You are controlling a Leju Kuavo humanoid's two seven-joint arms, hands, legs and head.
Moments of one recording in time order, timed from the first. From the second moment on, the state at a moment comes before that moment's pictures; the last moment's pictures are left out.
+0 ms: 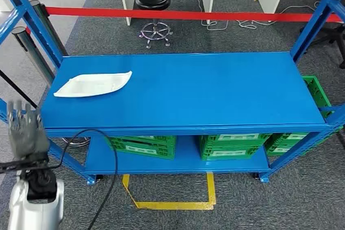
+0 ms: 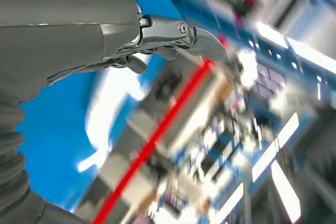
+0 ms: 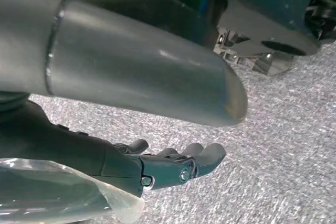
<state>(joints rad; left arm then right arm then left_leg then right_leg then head) -0.11 -0.14 0.16 -1.63 0.44 -0.03 -0.32 -0.01 0.14 0.07 -0.19 0.31 -0.33 -0.04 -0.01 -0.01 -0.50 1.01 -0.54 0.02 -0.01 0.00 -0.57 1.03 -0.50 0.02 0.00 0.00</state>
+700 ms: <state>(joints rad) -0.51 0.02 -0.31 -1.59 0.11 -0.09 -0.25 -0.02 0.14 0.07 -0.19 0.36 -0.20 -0.01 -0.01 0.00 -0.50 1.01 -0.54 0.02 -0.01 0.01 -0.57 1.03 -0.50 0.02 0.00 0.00</state>
